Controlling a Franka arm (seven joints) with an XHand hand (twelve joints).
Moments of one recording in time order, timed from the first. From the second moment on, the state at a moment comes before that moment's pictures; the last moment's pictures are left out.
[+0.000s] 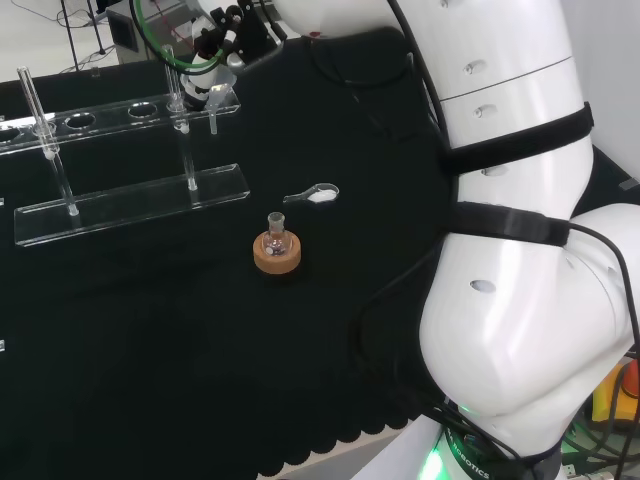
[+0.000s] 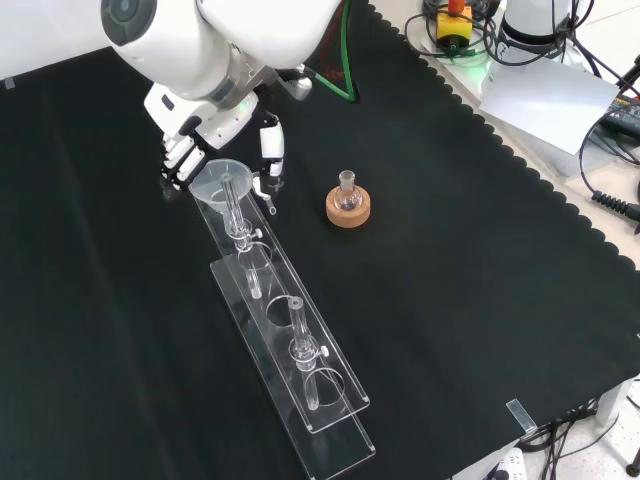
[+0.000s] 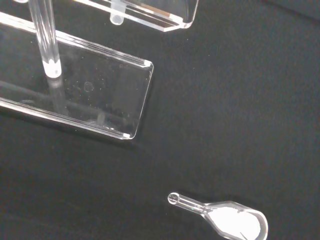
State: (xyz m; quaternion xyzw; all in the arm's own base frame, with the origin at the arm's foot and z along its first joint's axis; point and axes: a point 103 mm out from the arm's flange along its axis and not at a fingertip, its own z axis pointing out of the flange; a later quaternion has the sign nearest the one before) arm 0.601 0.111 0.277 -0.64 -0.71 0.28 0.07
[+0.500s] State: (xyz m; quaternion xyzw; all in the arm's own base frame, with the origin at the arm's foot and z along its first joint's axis) arm 0.603 0.115 0.276 -0.62 -0.72 0.30 0.05
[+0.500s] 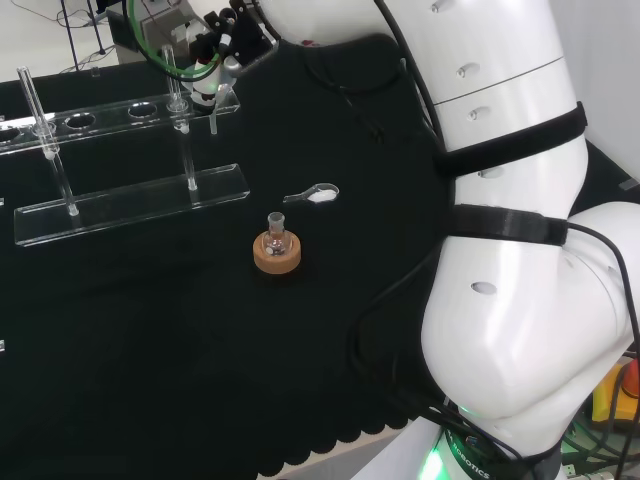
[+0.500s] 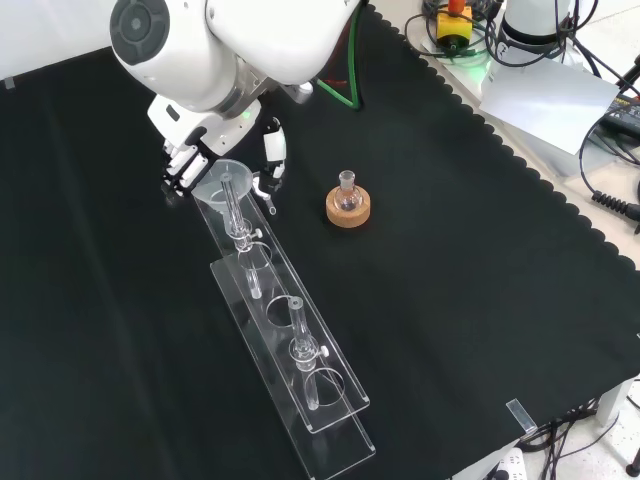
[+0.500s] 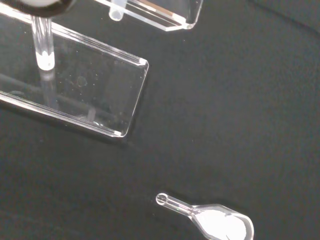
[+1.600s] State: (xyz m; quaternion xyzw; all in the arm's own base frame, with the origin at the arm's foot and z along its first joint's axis) arm 0.601 0.114 0.284 -0.62 -0.73 0.30 0.01
